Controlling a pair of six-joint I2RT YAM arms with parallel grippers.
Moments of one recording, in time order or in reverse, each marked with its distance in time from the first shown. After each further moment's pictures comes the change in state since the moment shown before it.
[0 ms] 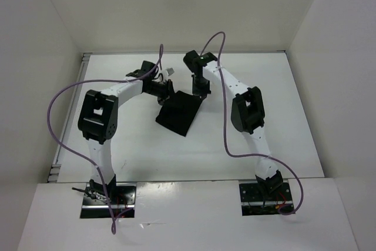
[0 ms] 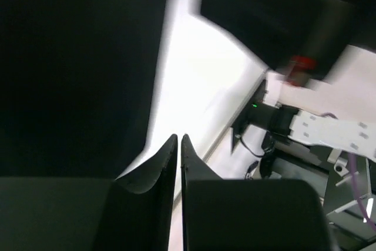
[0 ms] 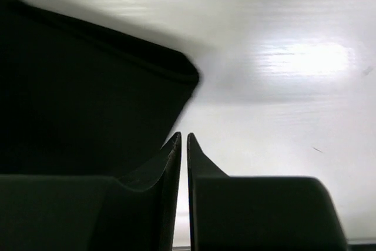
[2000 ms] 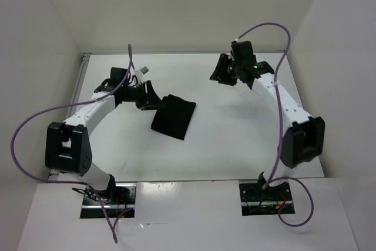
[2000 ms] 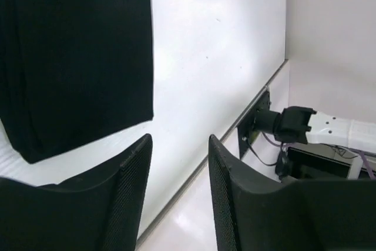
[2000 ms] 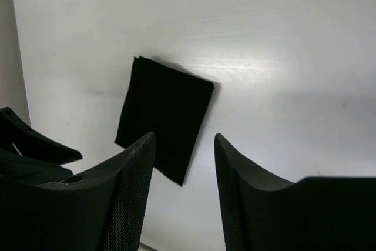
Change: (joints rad) left arm 0.145 -0.380 -0.341 0.034 -0.050 0.040; right arm -0.211 -0.642 -0.683 0.617 -0.296 -0.026
